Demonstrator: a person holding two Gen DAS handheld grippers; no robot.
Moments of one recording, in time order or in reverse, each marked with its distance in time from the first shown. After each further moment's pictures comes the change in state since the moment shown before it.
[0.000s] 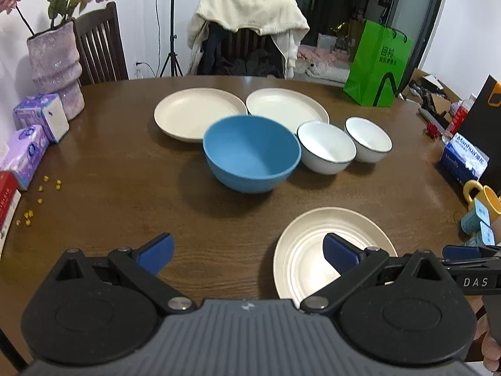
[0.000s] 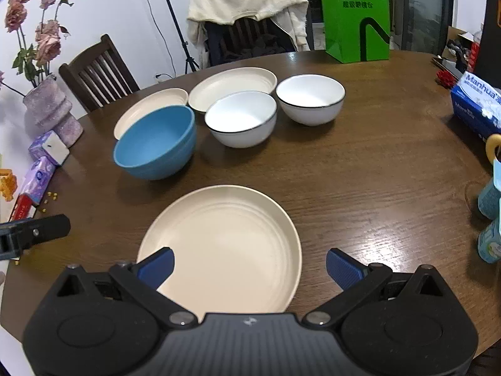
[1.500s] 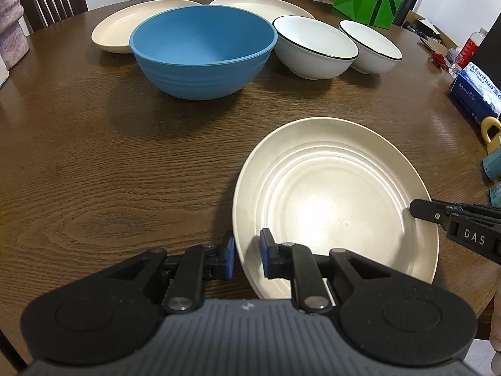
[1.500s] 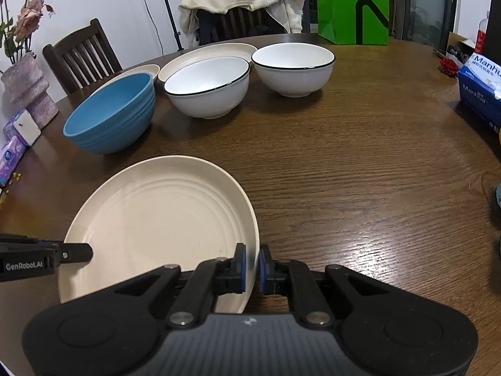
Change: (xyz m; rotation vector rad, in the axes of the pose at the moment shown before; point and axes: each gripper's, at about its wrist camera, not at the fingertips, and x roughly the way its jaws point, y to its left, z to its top) left arm 0.121 -0.037 -0.051 0.051 0.241 -0.042; right arm 0.082 -0.042 -0.022 -0.032 0.003 -0.040
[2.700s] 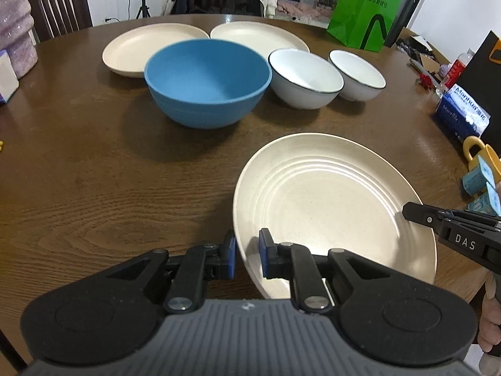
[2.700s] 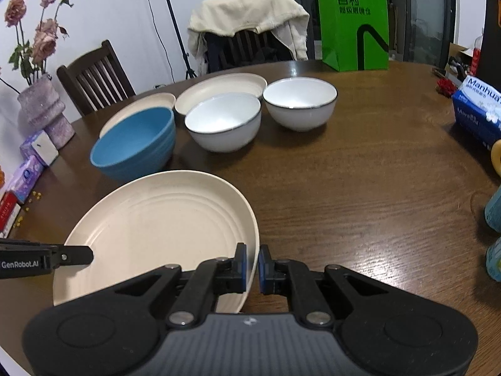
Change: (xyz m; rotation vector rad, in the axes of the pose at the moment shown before) left arm -0.041 0.007 0.005 -0.022 -0.053 -0.033; right arm -0.043 0.008 0.010 -0.004 -0.072 0.026
